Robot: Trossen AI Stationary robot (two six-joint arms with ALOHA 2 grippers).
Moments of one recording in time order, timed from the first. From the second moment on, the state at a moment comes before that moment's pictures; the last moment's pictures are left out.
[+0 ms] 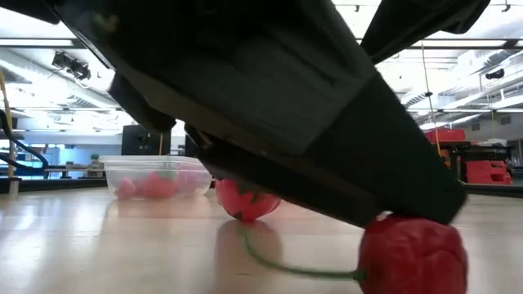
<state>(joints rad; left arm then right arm) -0.61 2.20 1.35 0.18 -0.28 -0.57 0.70 1.92 1.47 -0.75 0.68 0.99</state>
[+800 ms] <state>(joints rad) -0.65 2.21 1.35 0.20 -0.27 -0.60 0.70 1.92 1.47 -0.75 0.68 0.98</state>
